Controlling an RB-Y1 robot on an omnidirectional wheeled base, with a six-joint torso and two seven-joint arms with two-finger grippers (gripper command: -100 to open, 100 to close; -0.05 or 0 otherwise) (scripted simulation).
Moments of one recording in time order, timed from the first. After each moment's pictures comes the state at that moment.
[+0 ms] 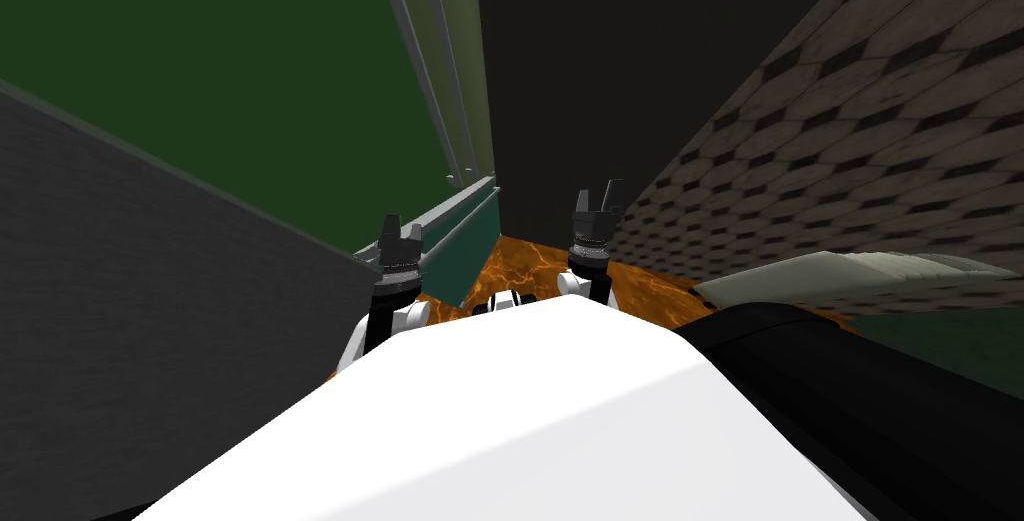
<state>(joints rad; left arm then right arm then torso) 0.42 0.19 -0.01 -2.21 -0.06 -0.44 0.01 0.48 0.04 0.03 -2.39 0.03 -0.63 0.07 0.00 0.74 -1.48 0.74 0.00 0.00</state>
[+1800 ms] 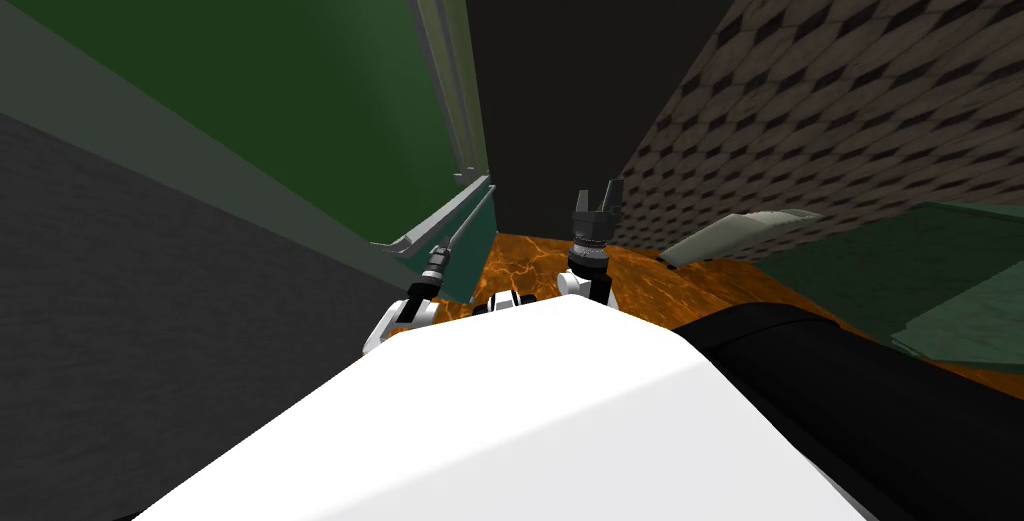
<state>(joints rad) 0.33 0.36 -0.15 -1.93 -0.16 -0.09 0.05 0.48 0.04 0.03 -2.39 0.03 -0.63 0.07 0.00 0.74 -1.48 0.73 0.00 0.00</state>
